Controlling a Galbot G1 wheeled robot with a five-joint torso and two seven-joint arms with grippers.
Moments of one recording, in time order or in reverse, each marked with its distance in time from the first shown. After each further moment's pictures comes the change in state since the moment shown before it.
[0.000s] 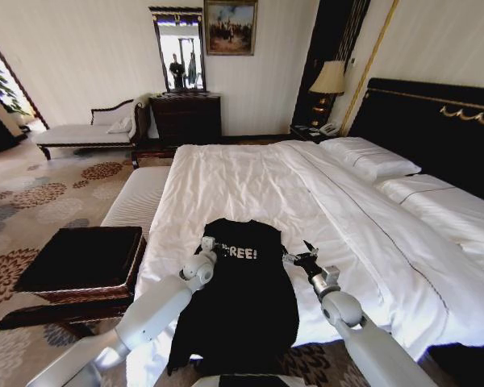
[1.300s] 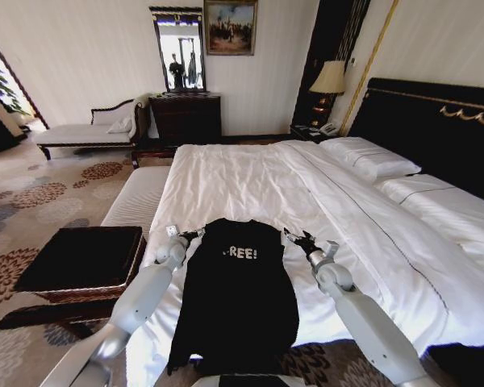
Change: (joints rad) left arm -0.075 -0.090 -0.293 0.349 -0.100 -0.069 0.156; right arm 0.288 0.019 -0.055 -0.228 0.349 -0.104 0.016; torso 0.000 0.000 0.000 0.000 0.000
